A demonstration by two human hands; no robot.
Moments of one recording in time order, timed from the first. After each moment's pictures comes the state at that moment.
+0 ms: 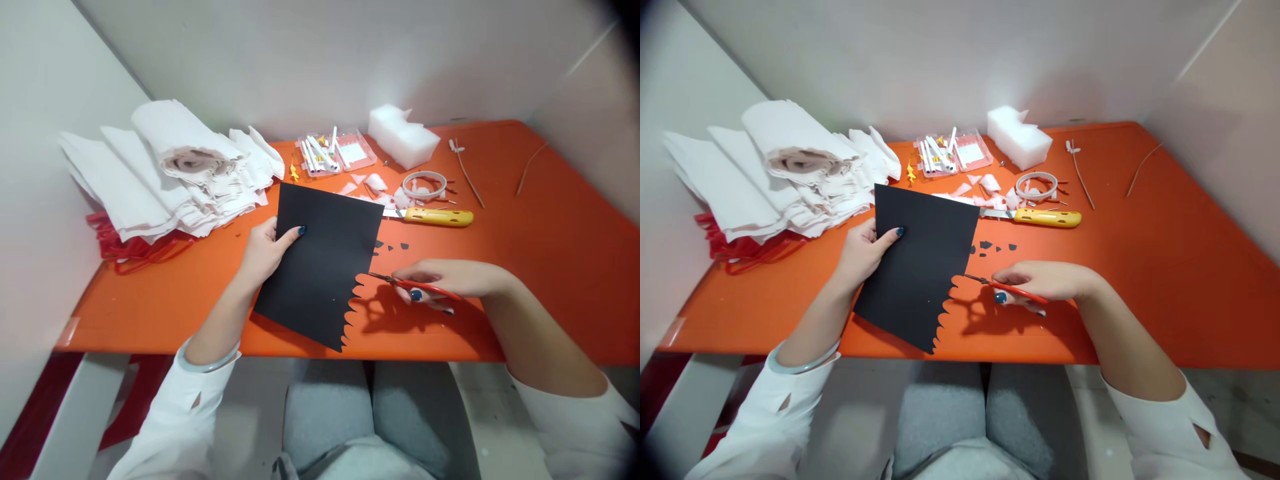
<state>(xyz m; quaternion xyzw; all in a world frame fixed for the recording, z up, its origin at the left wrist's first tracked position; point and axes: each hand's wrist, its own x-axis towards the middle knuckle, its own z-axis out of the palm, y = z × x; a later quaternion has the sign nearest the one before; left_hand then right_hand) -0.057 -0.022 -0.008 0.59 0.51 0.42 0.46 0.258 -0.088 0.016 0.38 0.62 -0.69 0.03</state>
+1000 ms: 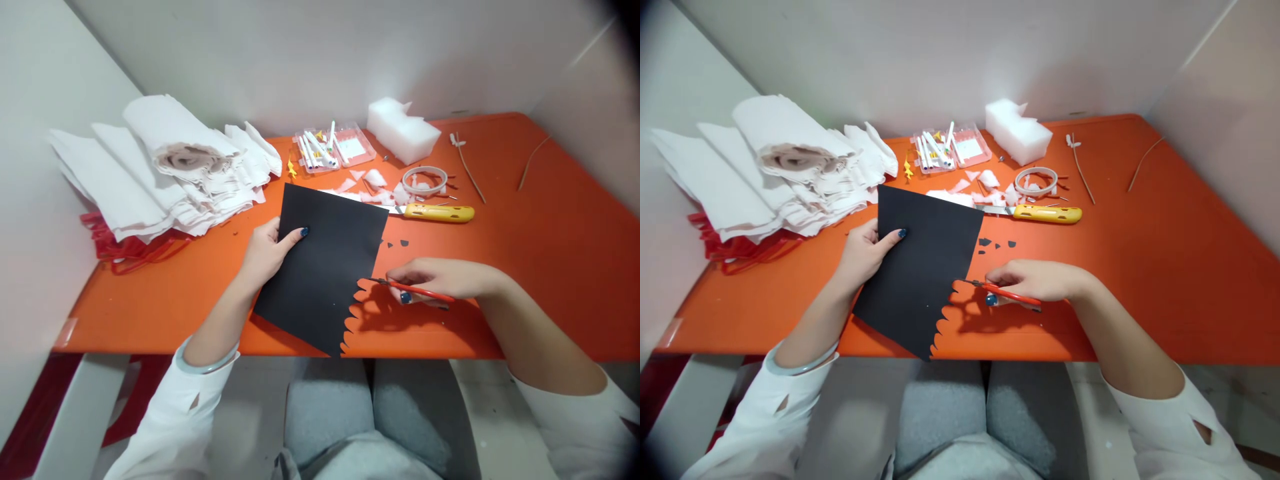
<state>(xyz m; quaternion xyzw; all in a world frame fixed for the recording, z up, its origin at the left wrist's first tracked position) -0.053 -0.027 -0.010 0.60 0.51 0.39 0.47 0.245 -0.089 0.020 0.38 0.68 -0.62 0.03</state>
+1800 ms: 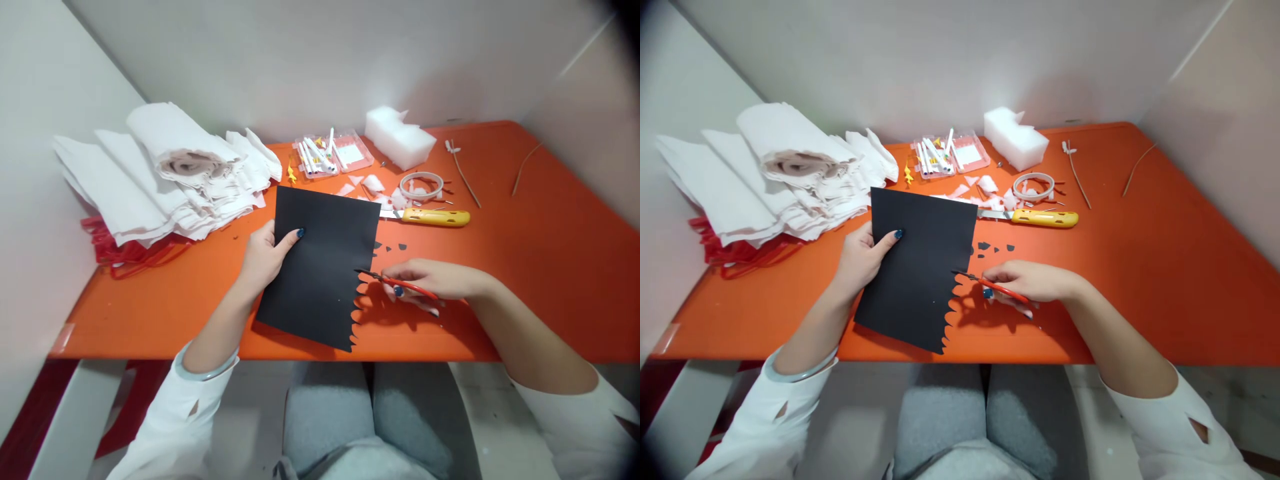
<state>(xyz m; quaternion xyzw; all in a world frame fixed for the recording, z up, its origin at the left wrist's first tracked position) -0.055 -0.027 -0.011 0.61 0.52 0.42 0.42 0.246 -0.090 0.002 0.39 0.62 -0.68 -0.03</state>
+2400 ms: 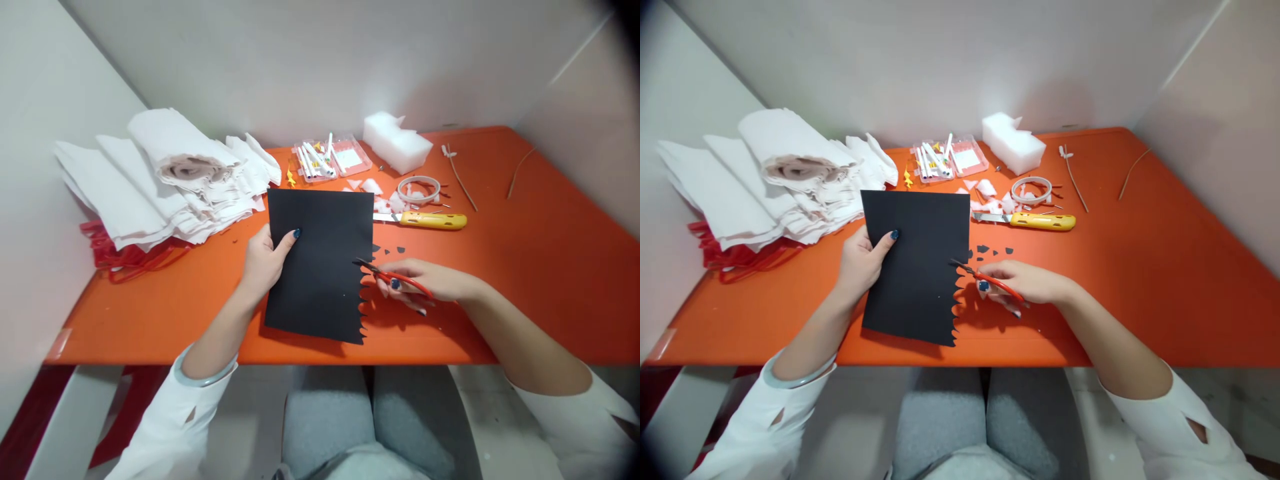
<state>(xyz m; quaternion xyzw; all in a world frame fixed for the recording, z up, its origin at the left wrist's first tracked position) -0.051 -0.029 -0.012 0.61 0.51 0.46 0.39 0.241 -0.091 -0.002 0.38 0.60 -0.69 -0.11</state>
